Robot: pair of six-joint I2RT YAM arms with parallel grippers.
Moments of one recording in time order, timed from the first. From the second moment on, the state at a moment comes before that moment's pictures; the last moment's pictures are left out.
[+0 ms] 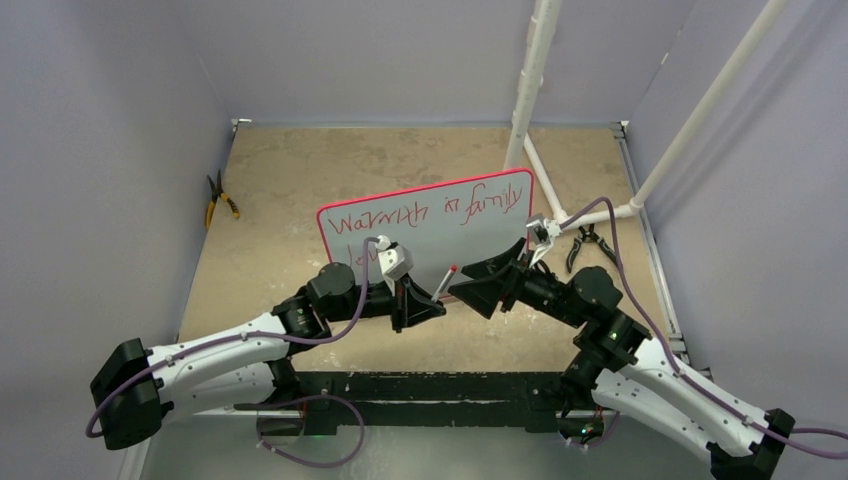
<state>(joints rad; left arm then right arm) -0.98 0.93 0.48 0.37 0.39 -0.38 0.84 0.57 0.54 0.11 -0.24 0.72</state>
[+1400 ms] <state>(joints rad) -1.21 1.43 0.65 0.42 -0.02 -0.50 0.84 0.63 1.02 -0.60 0.51 0.55</state>
